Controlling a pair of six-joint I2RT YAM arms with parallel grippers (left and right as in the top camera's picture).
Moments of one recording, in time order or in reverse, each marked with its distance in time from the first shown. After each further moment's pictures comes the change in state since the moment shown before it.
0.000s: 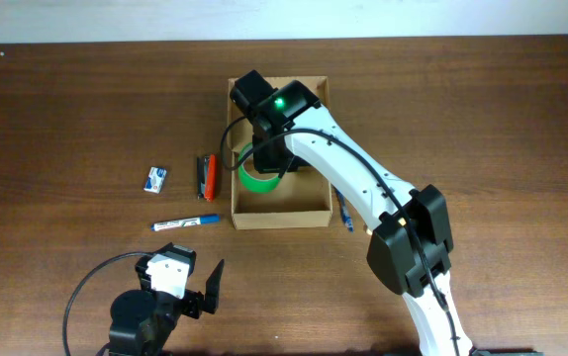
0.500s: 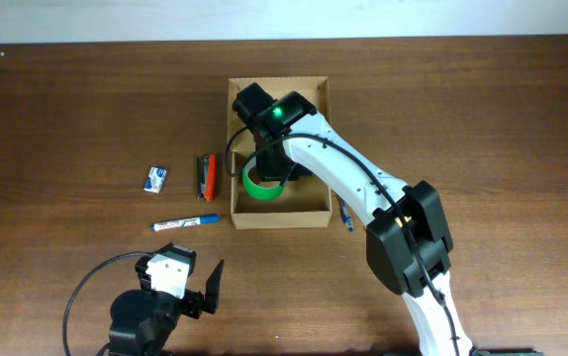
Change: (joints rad) left arm 0.000 0.000 0.000 0.000 0.000 0.000; right arm 0.003 0.000 -0.099 0.063 0.005 0.026
